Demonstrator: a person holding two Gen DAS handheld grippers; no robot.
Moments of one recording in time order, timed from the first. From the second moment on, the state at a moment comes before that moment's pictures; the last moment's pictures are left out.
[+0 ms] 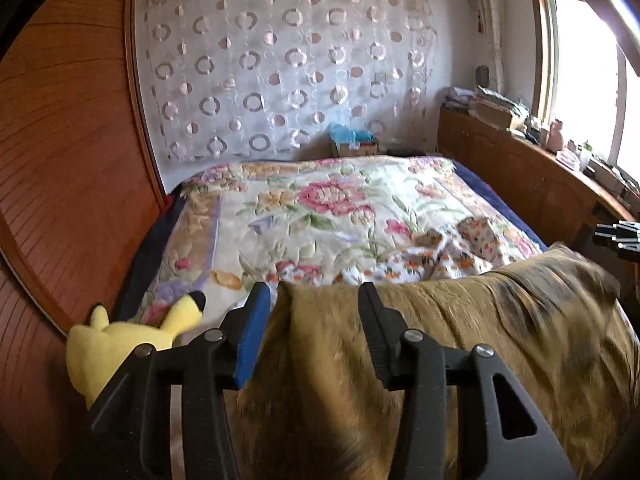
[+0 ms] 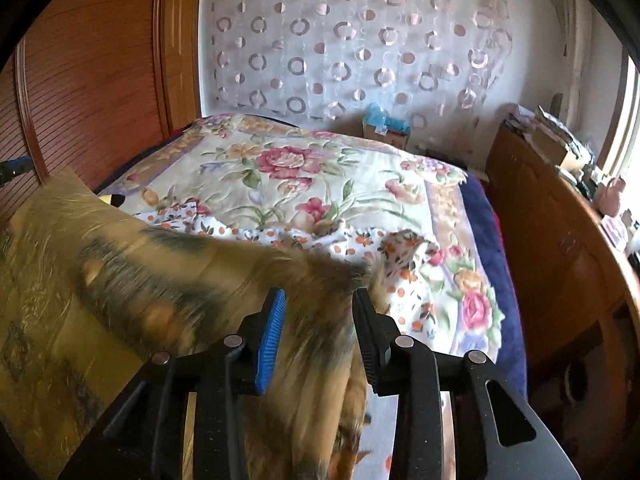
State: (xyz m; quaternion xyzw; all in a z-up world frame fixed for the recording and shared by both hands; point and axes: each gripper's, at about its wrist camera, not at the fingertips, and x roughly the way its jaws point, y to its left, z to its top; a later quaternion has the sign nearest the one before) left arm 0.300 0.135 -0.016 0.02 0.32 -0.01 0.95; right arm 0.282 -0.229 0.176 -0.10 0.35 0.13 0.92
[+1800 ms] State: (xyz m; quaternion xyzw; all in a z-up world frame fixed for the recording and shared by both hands) left arm 0.259 0.106 -0.076 0.03 0.41 -0.02 0.91; right arm 0.187 -0.276 0.149 -0.05 0.41 0.13 0.90
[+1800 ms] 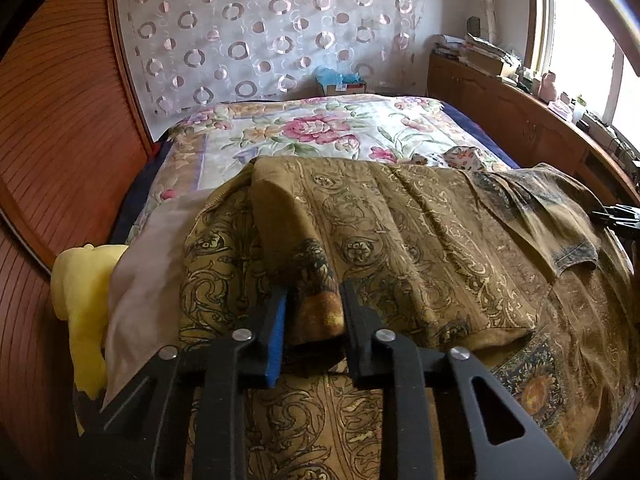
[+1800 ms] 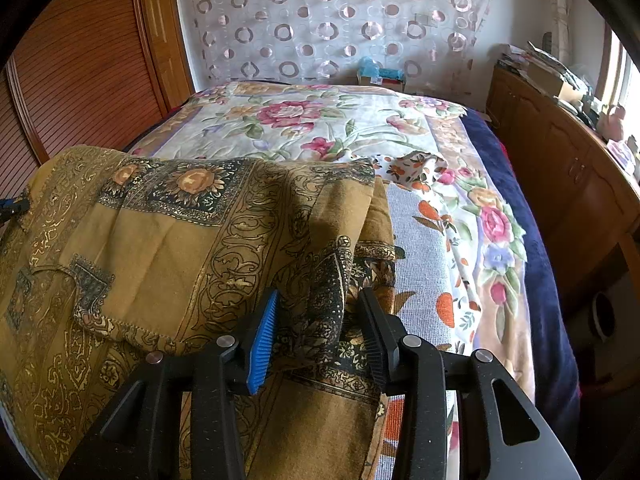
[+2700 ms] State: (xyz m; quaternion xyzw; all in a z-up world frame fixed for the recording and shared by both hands) left arm 0.188 0.122 0.011 -0.03 0.29 -0.04 0.96; right arm 0.135 -0.291 0.201 -0.01 0.29 0.19 0.94
